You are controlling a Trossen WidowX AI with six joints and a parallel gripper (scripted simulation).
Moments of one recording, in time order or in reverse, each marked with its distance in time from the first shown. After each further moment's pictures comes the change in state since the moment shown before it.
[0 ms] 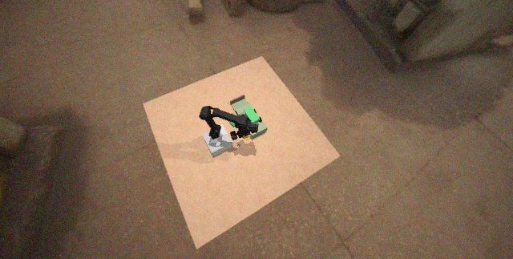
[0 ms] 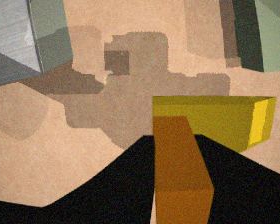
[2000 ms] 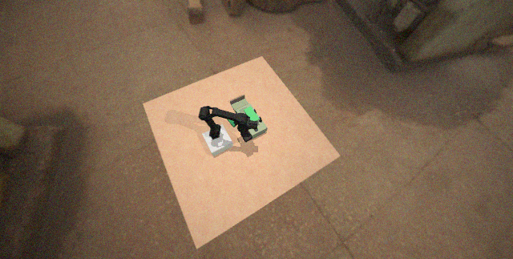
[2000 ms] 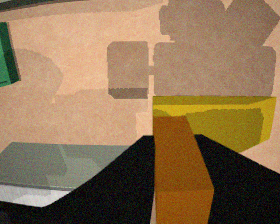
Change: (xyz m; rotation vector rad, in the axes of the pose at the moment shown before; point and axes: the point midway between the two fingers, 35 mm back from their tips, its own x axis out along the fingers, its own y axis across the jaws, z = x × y) arm 0.001 -0.004 0.020 1.424 -0.005 0.003
